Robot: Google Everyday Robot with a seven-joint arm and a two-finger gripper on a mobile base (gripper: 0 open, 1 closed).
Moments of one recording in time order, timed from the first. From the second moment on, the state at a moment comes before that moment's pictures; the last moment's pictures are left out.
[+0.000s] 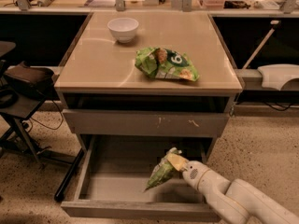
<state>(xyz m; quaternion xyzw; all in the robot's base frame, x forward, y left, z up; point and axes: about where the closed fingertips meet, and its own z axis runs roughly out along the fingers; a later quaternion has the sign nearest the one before) 0.514 -0.093 0.564 0.11 0.79 0.45 0.40</state>
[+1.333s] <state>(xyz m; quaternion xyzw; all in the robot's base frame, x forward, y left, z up) 0.534 -0.049 0.539 0.00 0.80 0.34 0.50</state>
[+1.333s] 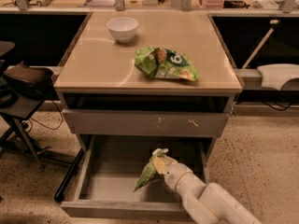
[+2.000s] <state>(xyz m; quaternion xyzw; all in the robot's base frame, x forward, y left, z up) 0.539 -0.058 0.533 -0.01 0.80 0.30 0.52</state>
